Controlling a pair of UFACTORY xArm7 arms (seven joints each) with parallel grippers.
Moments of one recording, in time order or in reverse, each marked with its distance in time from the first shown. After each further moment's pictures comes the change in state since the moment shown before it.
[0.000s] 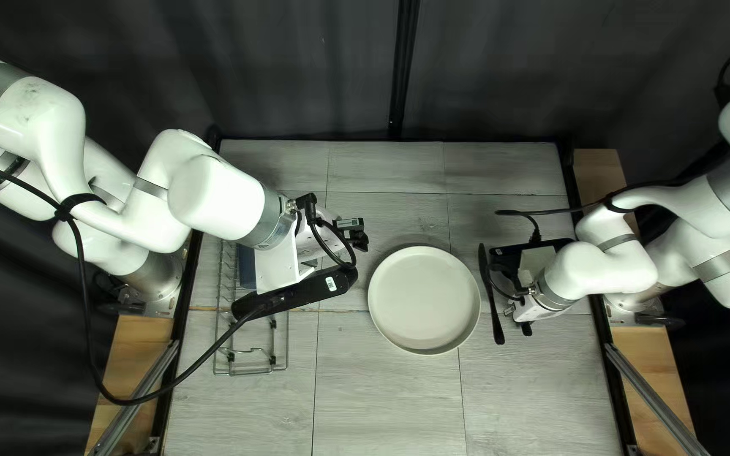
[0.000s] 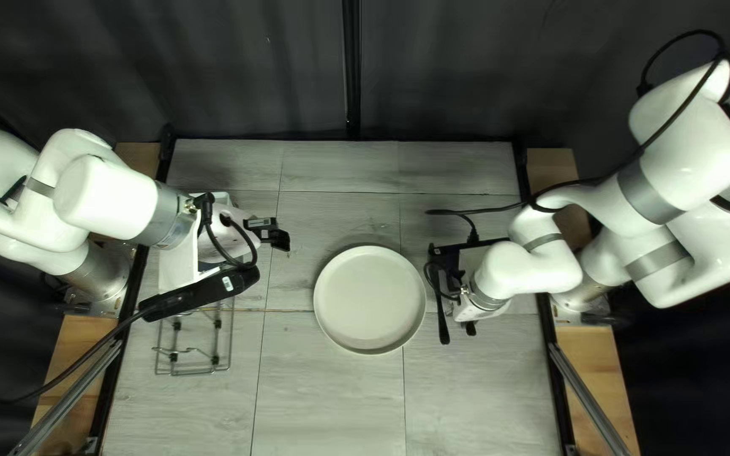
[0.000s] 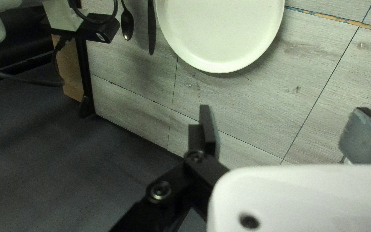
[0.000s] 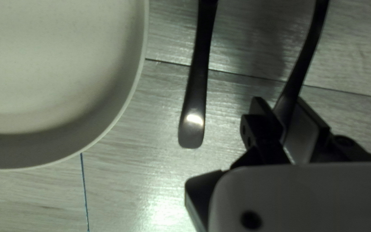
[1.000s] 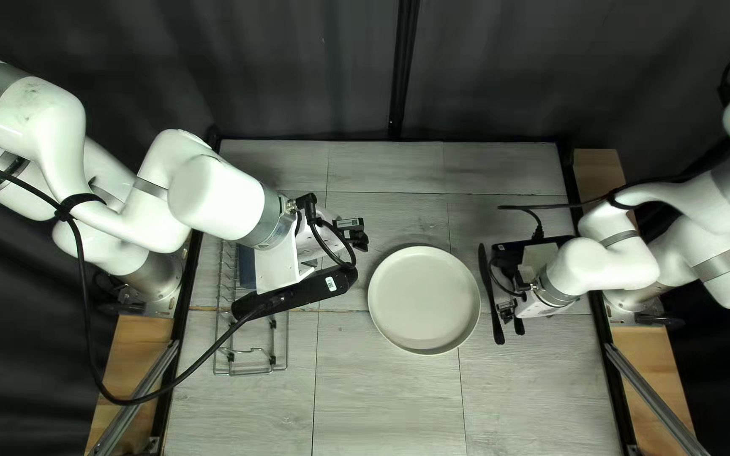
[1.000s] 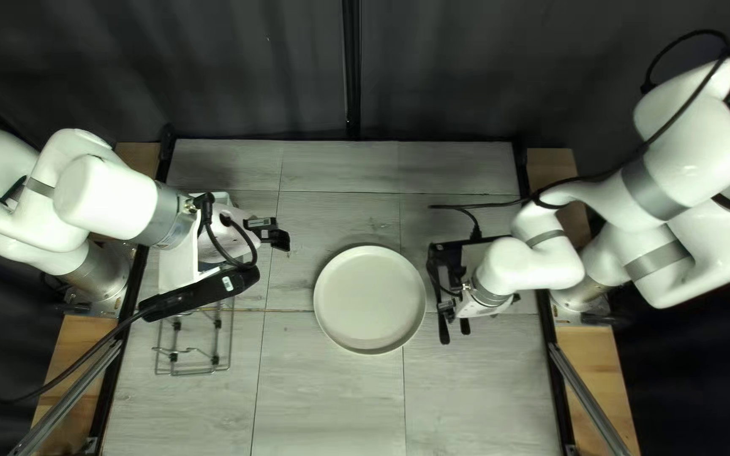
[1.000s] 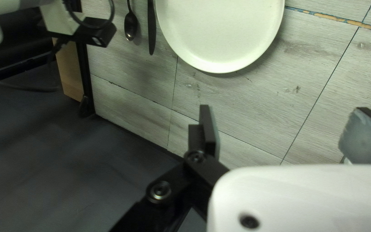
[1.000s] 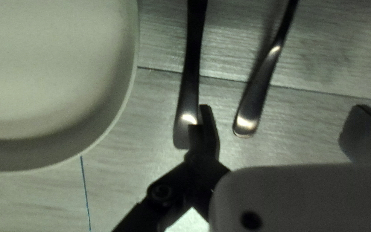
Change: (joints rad) left arm 0.000 0.000 0.000 0.000 0.000 0.000 0.000; right arm -0.052 -0.204 0.060 0.031 -0.066 0.259 0.066
